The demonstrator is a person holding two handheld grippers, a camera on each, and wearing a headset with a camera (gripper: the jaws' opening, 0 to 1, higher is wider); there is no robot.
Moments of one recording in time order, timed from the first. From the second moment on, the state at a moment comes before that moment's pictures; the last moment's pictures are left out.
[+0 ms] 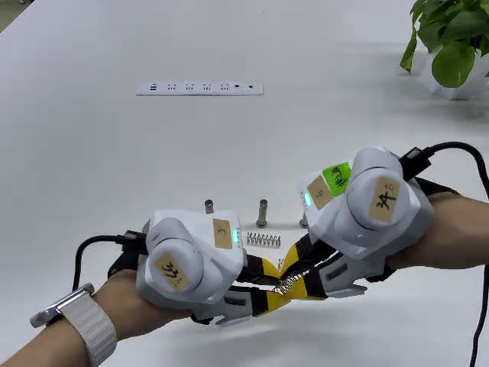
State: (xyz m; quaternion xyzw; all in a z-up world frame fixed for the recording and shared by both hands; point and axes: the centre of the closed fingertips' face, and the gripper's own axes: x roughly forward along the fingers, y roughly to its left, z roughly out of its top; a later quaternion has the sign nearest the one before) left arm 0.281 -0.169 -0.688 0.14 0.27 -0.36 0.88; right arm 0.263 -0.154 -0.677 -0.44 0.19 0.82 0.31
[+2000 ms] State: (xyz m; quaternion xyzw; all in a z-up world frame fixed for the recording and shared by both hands) left arm 0.239 -0.051 -0.695 -0.06 0.25 -0.03 0.97; right arm 0.284 -0.077 -0.656 -0.52 0.13 0.81 0.24
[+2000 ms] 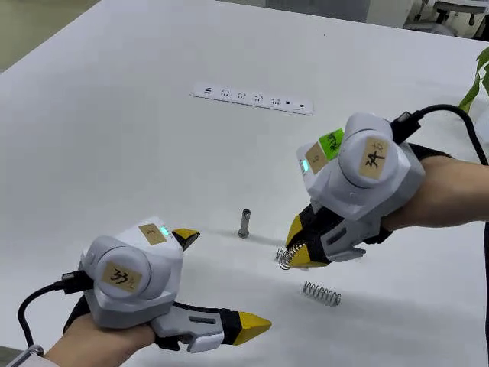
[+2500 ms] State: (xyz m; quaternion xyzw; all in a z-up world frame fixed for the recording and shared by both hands) left arm 0.239 -0.044 -0.691 -0.07 0.23 -0.01 0.97; right arm 0.293 -0.022 -0.656 -0.56 0.09 0.80 0.20
